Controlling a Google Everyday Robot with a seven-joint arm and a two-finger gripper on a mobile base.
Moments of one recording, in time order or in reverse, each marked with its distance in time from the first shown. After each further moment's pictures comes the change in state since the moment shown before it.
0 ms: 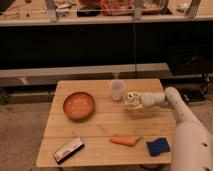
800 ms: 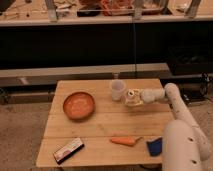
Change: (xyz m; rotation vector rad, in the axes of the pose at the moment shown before) arm 0.012 -0.018 -0.008 -0.031 0.000 -0.053
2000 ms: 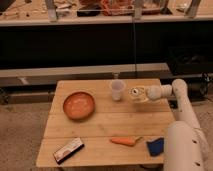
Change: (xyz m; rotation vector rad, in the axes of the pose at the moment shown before) arm 0.000 -0.017 -0.035 0.006 0.115 -0.056
